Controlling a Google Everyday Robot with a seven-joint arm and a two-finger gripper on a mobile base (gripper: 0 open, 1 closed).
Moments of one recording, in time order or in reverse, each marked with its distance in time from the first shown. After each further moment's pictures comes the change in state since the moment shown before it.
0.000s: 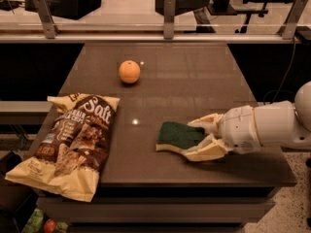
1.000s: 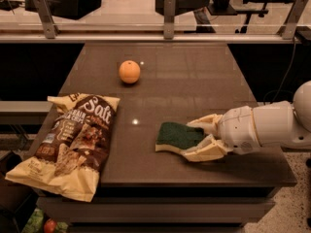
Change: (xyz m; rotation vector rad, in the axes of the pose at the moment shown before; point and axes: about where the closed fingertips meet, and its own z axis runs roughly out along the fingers) arm -0.001 0.001 0.001 -0.004 0.001 -0.001
